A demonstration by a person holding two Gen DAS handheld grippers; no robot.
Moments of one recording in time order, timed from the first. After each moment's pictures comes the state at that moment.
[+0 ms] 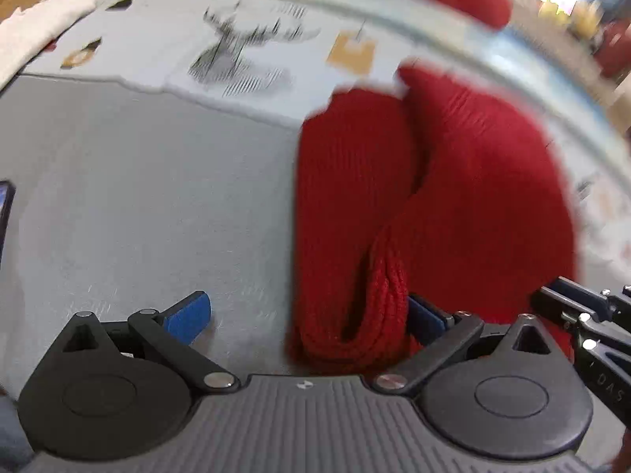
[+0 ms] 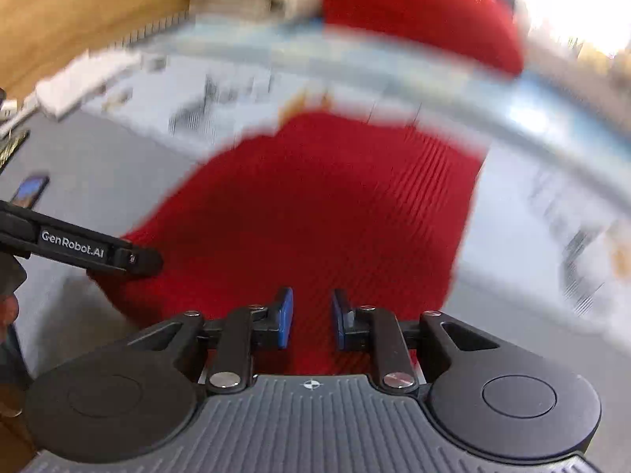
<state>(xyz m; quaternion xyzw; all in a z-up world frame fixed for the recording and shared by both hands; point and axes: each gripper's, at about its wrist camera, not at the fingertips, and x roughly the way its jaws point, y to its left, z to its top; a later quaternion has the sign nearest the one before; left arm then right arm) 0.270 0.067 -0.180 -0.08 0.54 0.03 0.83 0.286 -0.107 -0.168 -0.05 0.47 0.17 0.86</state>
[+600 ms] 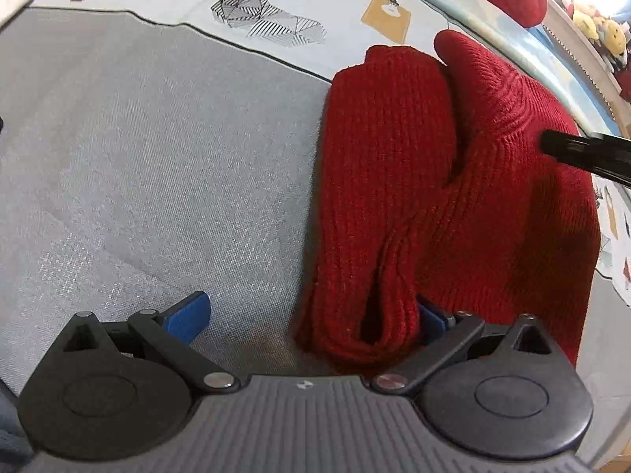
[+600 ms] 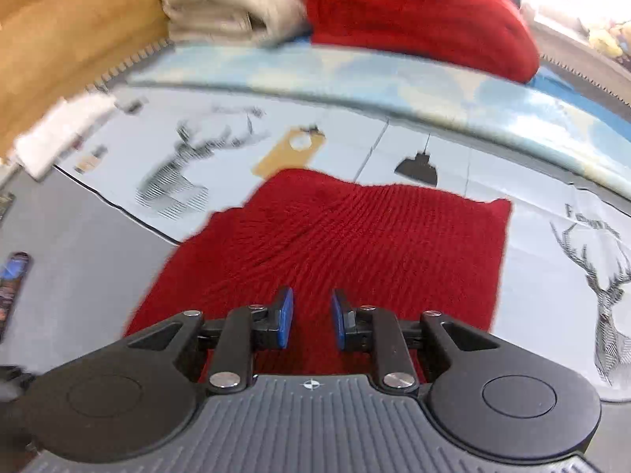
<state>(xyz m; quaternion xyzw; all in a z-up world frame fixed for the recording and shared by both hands) 0.276 0.080 -0.205 -0.14 0.58 0.04 0.80 0.413 -0.085 -0.160 -0.01 0.46 0.17 0.87</state>
